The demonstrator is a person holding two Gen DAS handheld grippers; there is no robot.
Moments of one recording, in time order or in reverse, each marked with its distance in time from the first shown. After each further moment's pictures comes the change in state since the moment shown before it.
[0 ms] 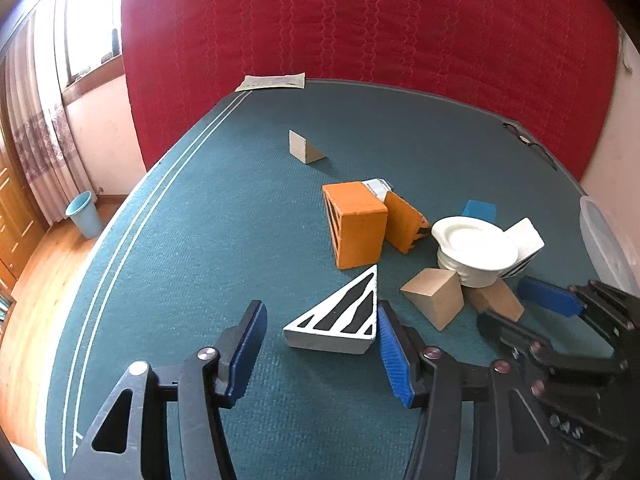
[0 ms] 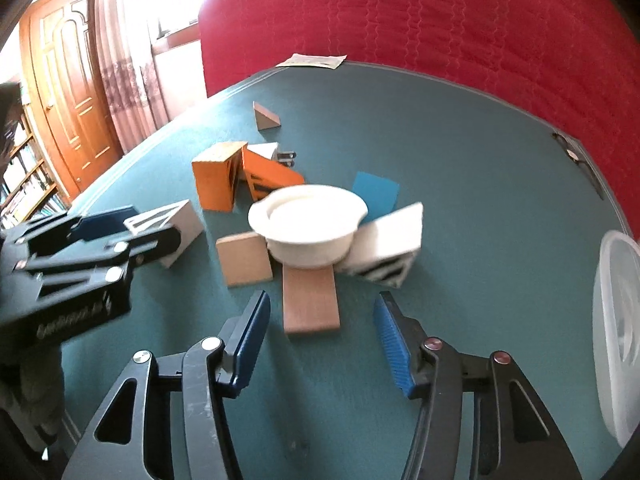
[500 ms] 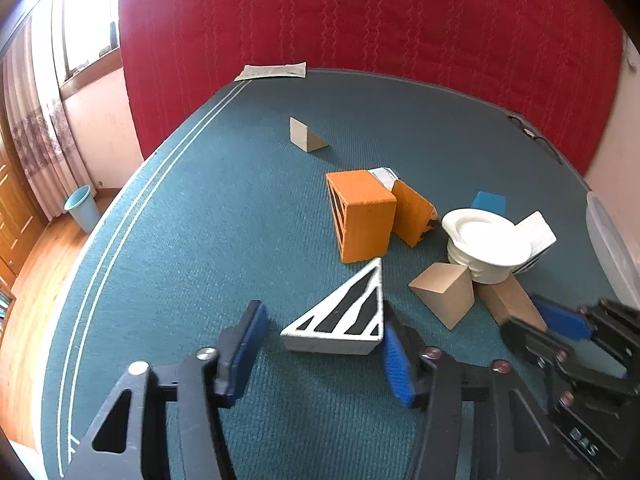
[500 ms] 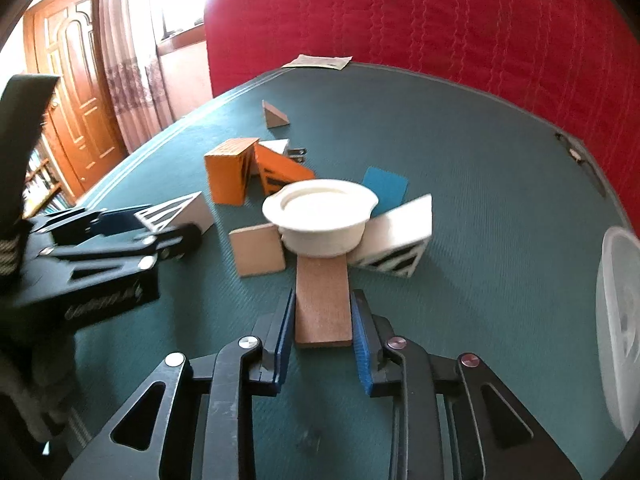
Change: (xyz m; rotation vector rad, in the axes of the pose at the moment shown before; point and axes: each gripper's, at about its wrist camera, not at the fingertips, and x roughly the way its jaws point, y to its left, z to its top) left arm 0.006 0.003 -0.003 -0.002 0.030 0.001; right arm -0.008 0.001 -0.010 -0.003 -0.007 0.030
